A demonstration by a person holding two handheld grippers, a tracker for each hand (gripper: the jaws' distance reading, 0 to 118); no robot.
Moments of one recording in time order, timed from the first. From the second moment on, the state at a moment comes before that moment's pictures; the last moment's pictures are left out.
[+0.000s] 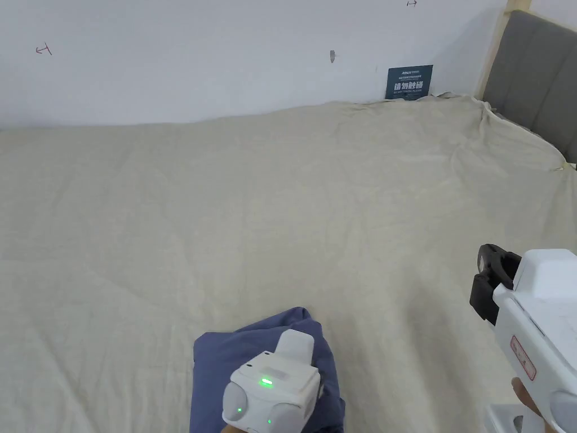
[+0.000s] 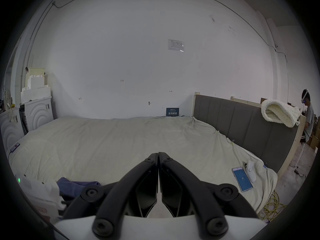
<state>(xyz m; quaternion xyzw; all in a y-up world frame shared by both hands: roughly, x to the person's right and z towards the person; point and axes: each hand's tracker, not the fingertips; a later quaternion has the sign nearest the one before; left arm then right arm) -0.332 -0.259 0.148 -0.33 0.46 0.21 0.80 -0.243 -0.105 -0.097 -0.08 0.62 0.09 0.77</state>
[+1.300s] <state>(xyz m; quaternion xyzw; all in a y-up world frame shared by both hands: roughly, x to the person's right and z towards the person) -0.339 -0.085 0.298 -0.06 0.65 0.01 0.75 -0.252 -0.073 -0.043 -0.02 0.65 0.05 0.75</state>
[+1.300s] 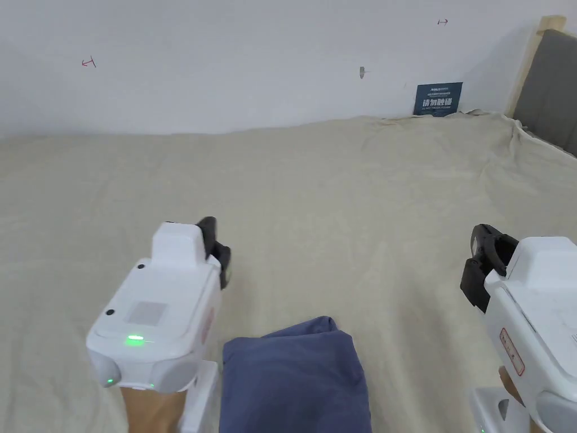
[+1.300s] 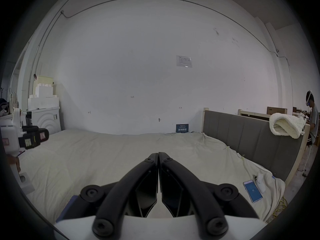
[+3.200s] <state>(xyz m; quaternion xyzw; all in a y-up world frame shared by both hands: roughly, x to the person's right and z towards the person) -0.319 -0.137 0.385 -0.07 0.71 0.07 0.70 -0.307 -0.251 0.073 -0.18 0.69 0.18 0.67</state>
